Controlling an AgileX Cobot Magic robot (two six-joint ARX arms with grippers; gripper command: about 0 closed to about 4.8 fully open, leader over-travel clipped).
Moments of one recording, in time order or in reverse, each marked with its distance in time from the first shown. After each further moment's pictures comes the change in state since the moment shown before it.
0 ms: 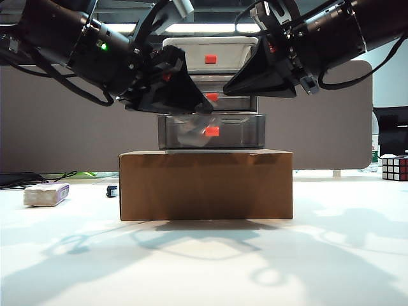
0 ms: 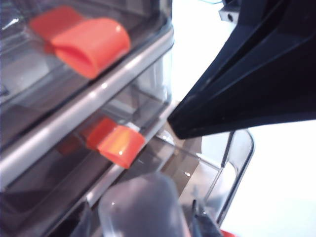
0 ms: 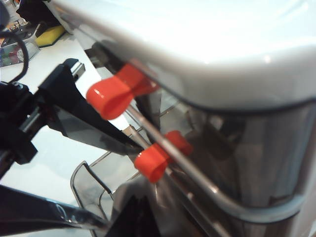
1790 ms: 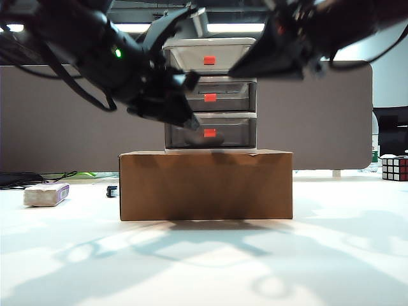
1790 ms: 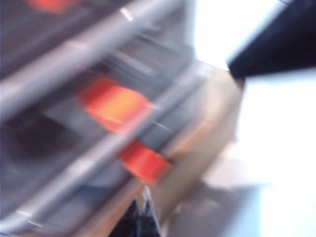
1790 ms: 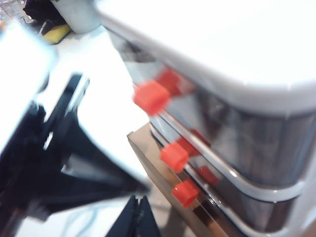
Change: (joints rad) left arm -0.111 -0.008 -0.001 -0.085 -0.298 0.023; right arm 0.000 -0.085 0.000 -0.077 -0.006 -0.040
